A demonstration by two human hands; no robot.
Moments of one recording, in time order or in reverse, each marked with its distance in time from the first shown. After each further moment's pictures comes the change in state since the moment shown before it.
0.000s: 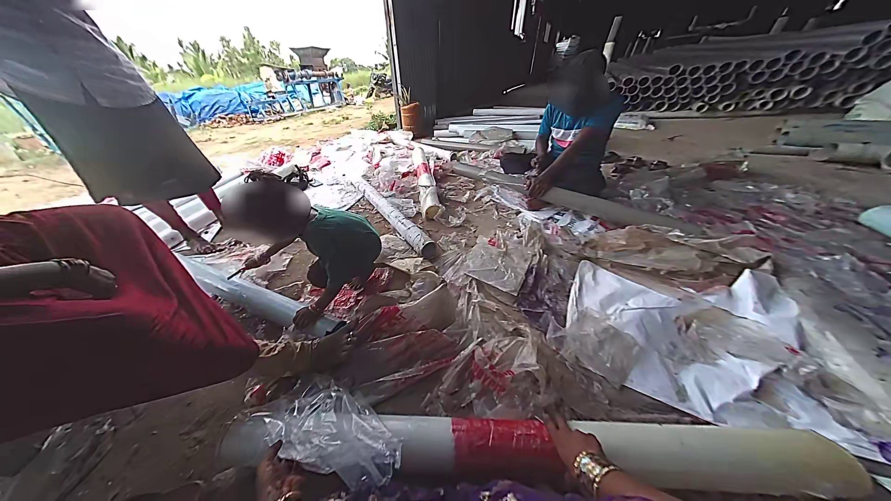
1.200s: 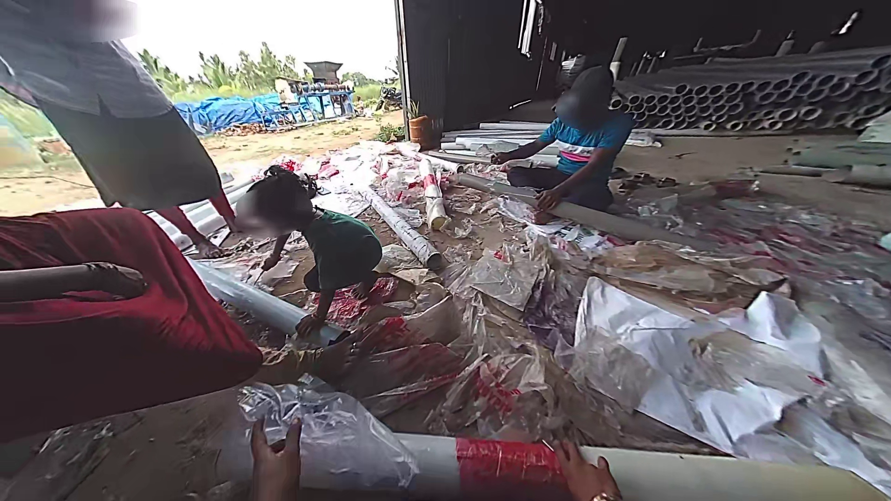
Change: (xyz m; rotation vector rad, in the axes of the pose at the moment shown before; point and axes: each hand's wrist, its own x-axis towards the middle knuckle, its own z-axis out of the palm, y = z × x) left_hand -0.065 0.059 0.038 0.754 -0.123 0.377; right_hand -0.008 -0.003 0.017 0.041 0.134 -0.025
